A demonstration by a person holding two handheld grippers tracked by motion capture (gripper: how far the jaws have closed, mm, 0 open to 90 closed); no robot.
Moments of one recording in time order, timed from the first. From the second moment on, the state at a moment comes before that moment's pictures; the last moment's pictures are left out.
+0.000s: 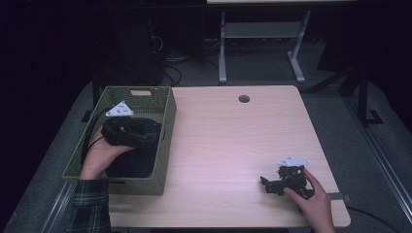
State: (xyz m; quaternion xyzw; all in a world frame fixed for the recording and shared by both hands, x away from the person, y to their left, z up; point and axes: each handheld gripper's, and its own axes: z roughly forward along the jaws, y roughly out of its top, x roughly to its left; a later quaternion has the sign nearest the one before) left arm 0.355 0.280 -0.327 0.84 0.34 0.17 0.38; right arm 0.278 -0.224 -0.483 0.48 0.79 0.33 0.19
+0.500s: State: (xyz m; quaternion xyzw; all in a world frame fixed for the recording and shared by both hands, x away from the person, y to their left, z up) left arm 0.348 0.309 -0.338 0.85 0.36 0.17 0.34; right arm 0.278 -0.224 -0.483 0.49 0.79 0.33 0.19
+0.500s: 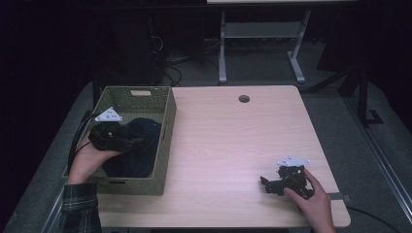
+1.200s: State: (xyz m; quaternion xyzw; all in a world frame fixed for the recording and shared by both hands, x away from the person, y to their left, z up) left arm 0.358 0.322 -0.371 0.87 0.40 0.12 0.27; right arm 0.278 -0.224 -0.483 0.49 0.79 0.33 0.19
